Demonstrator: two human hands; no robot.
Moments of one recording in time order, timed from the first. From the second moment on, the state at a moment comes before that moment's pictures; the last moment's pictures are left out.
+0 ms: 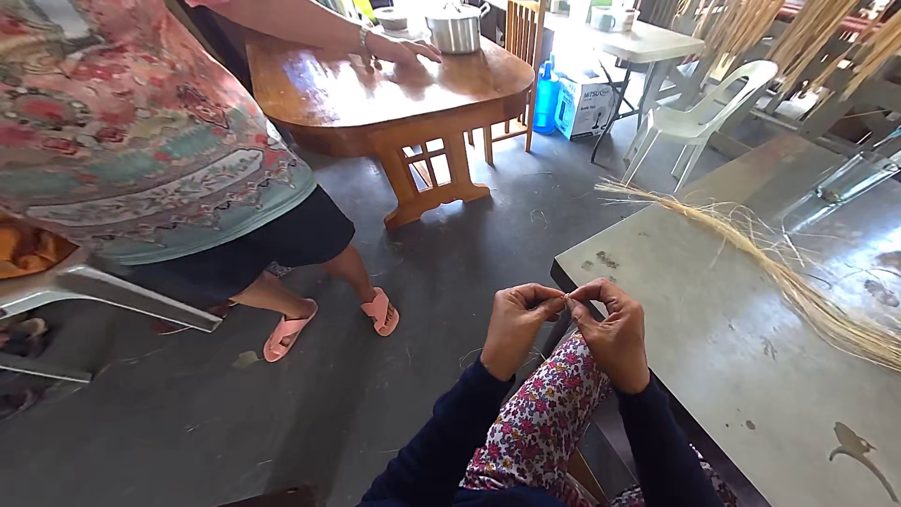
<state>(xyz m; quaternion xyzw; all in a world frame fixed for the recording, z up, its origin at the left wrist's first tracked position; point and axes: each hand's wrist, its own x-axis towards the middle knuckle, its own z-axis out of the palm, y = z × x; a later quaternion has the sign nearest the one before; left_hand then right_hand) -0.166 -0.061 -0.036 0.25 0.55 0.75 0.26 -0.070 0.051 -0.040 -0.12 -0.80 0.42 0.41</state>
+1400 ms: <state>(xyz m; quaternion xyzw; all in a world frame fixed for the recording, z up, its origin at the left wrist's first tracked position) -0.169 -0.062 -0.041 0.30 0.57 0.70 0.31 -0.070 0.060 -0.041 -0.12 -0.88 0.21 0.42</state>
